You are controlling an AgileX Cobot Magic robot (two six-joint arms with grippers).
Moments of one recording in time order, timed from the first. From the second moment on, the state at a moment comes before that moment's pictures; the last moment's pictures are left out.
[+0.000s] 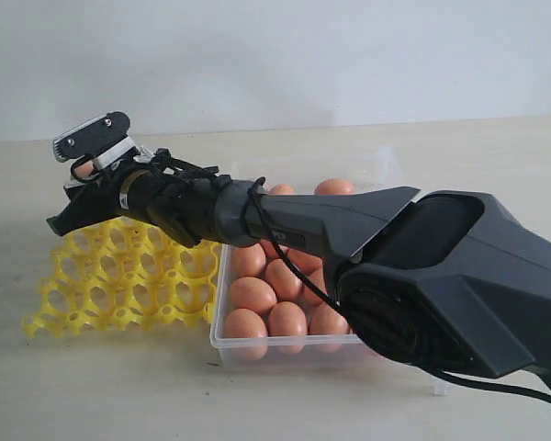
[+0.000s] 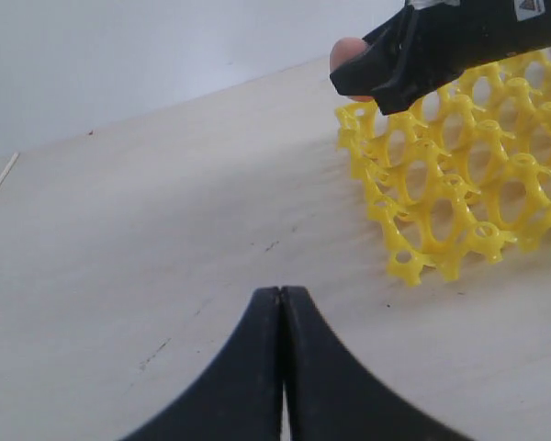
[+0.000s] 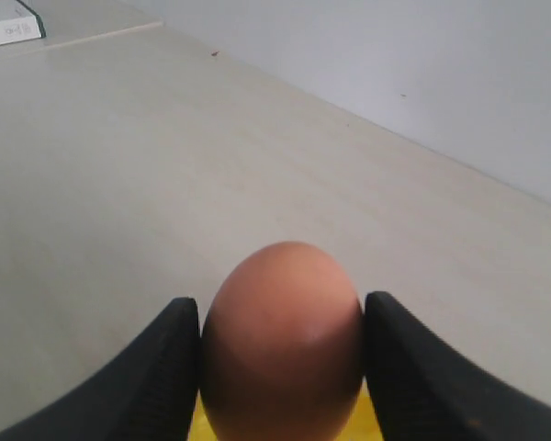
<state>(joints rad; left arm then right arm) -0.02 0.01 0.00 0.03 0.39 0.21 0.81 2.68 -2.16 -0.24 -0.09 0.18</state>
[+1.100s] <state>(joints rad) -0.02 0.01 0.00 0.03 0.39 0.21 0.82 2.69 -2.16 -0.24 -0.09 0.28</state>
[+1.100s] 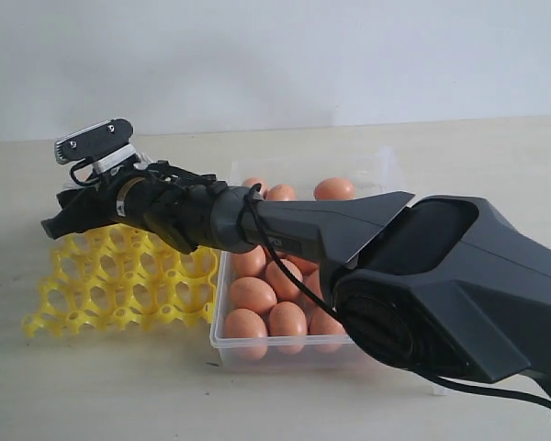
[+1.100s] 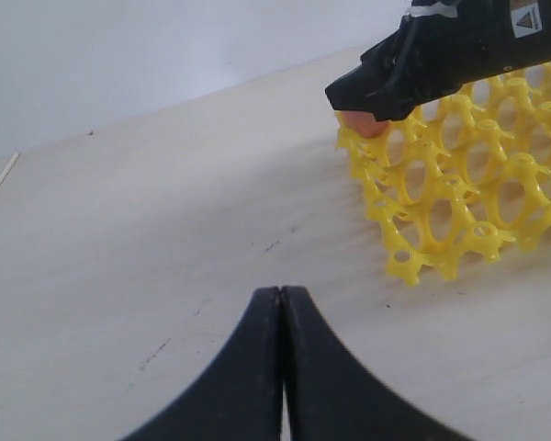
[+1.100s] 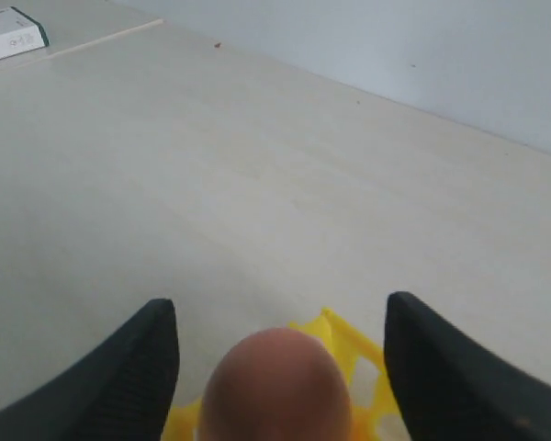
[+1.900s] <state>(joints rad) -0.02 0.01 0.00 0.03 0.39 0.21 0.70 2.22 -2.17 -0.22 1.16 0.20</state>
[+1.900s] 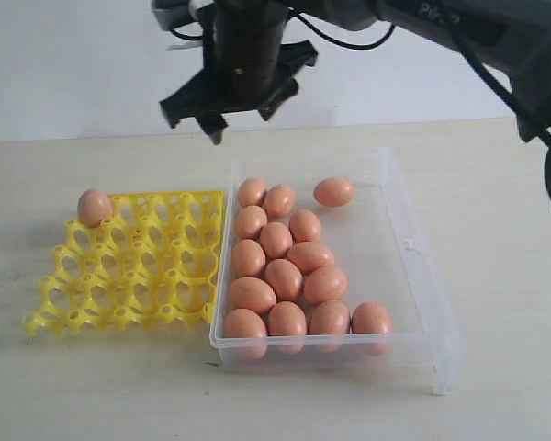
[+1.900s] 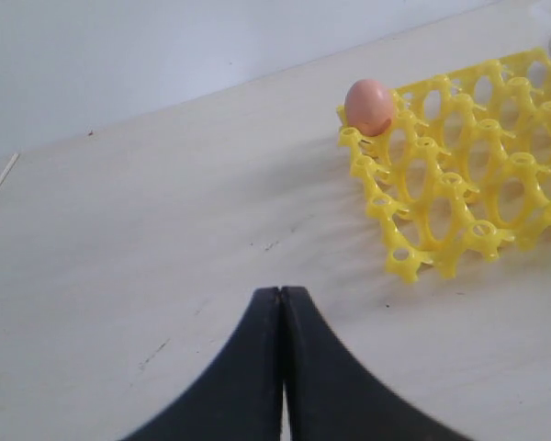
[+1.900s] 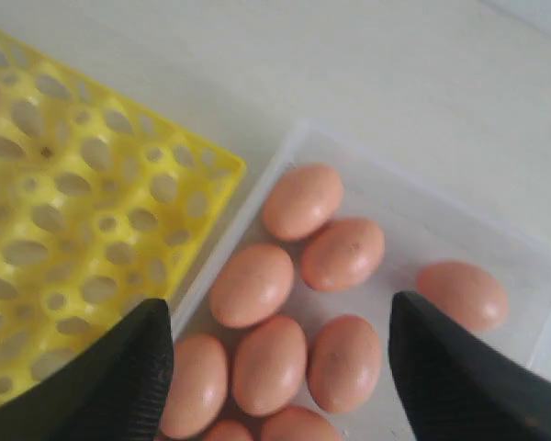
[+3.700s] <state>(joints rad) -0.02 0.01 0.00 0.03 0.39 0.21 0.62 2.18 -1.64 -0.19 0.98 -0.46</state>
